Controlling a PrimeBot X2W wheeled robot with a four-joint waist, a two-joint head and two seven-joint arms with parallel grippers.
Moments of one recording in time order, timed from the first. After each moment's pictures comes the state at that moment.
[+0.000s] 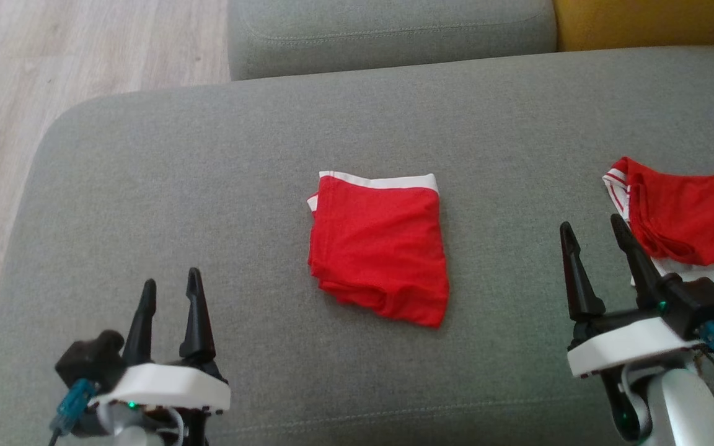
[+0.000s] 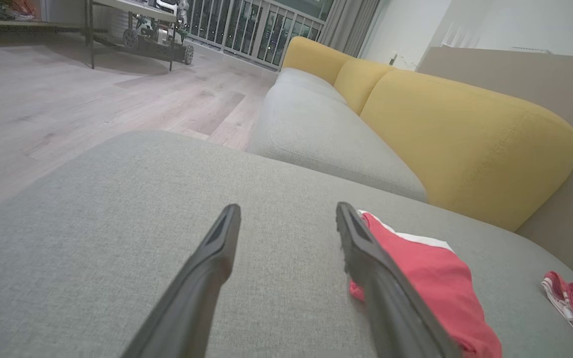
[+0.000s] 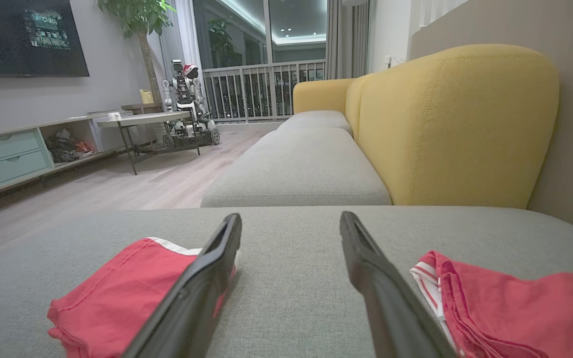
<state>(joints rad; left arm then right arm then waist) 0.03 0.04 -0.16 0.12 -0.41 0.08 -0.25 -0.08 -0.05 -0.04 0.15 0.12 0.13 -0.25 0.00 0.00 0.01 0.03</state>
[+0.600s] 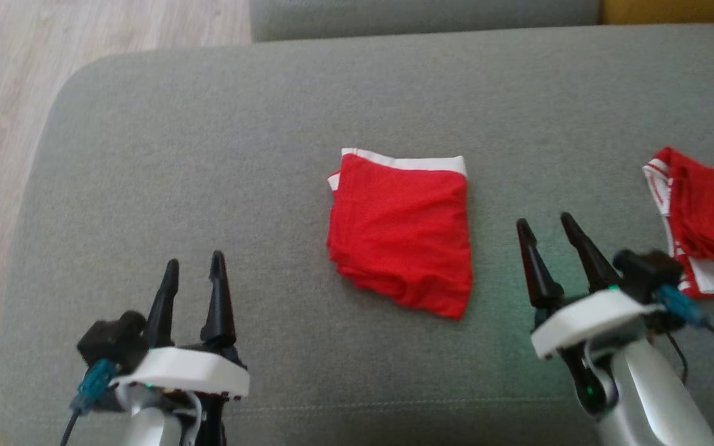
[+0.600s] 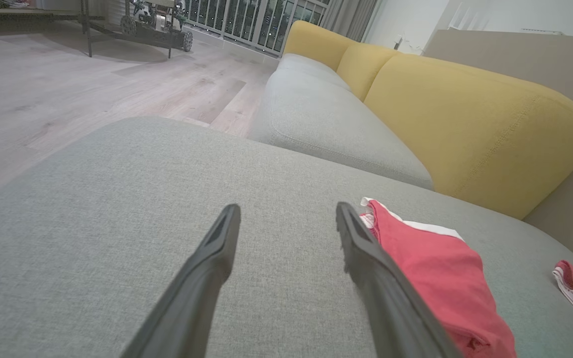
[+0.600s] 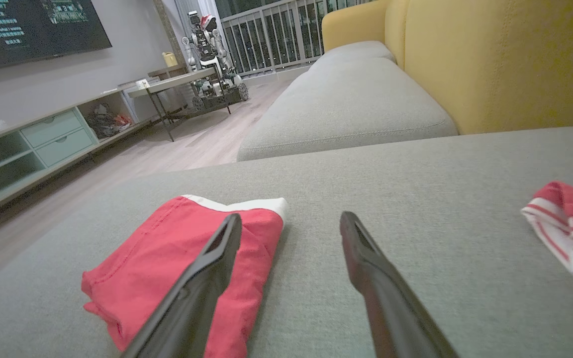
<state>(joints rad) -0.01 0.04 -0.22 0.13 -0.40 0.08 -0.25 -0.20 -0.05 0.07 0.35 0.27 0.13 -0.21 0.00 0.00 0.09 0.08</state>
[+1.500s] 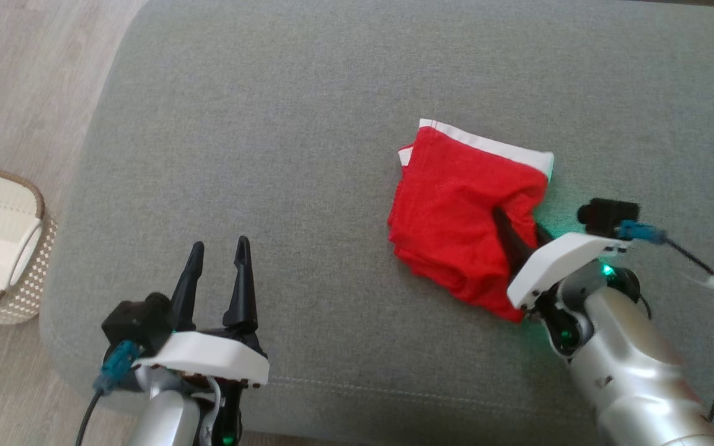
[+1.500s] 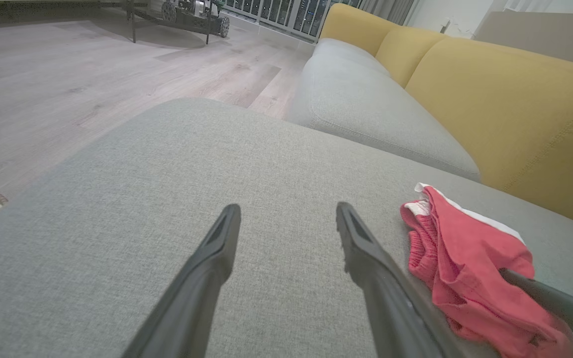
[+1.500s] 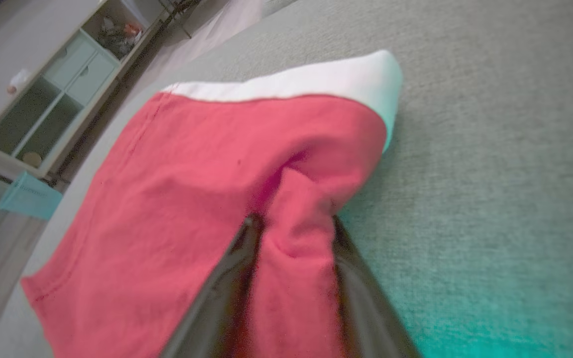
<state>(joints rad) -0.07 0.04 -0.28 0.16 -0.40 0.08 -0.25 -0.55 -0.06 0.22 0.89 0.65 0.13 -0.09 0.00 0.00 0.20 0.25</state>
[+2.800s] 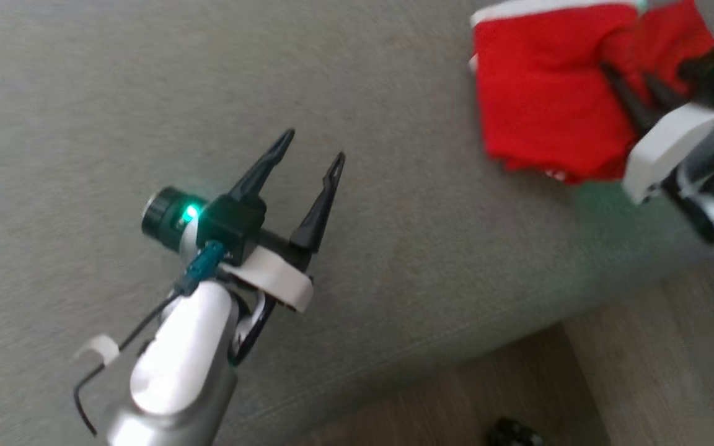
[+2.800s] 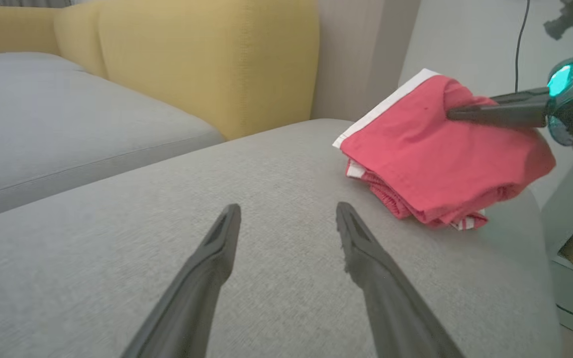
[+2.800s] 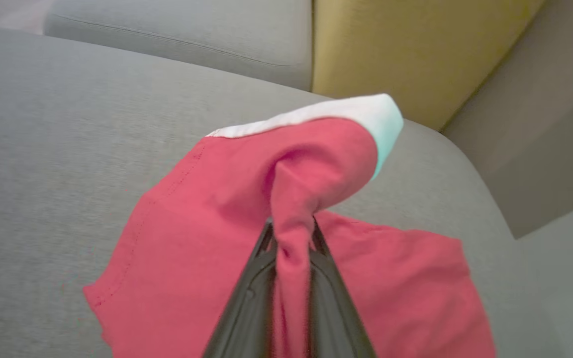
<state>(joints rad) -0.40 0.07 -0.44 0.27 -0.08 -0.11 -0.25 -0.74 -0.45 0.40 0.54 0.37 0.13 -0.02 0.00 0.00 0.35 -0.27</state>
